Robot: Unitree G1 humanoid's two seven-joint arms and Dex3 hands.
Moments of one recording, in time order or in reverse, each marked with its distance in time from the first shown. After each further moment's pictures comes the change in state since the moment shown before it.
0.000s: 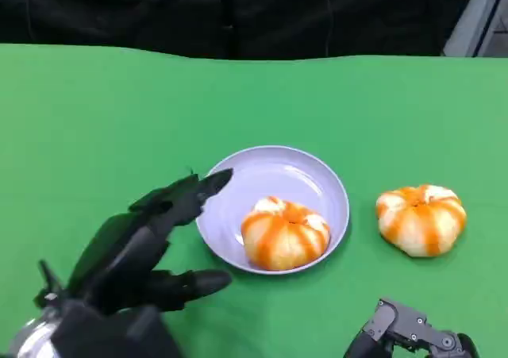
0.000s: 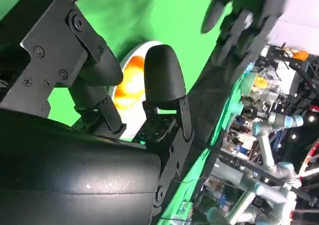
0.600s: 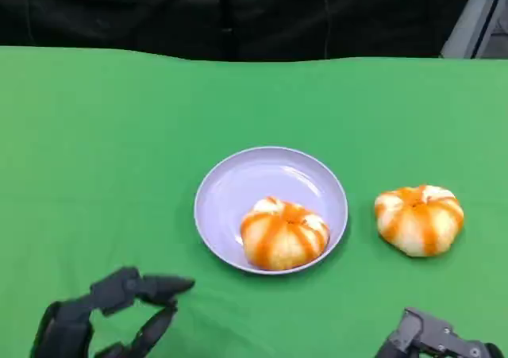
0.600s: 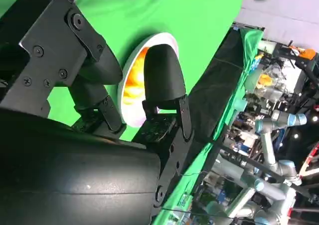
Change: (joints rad) left arm 0.277 -0.139 0.103 0.121 -0.266 -0.417 0.048; right arm 0.046 -0.054 -0.073 -0.006 0.030 -0.057 0.021
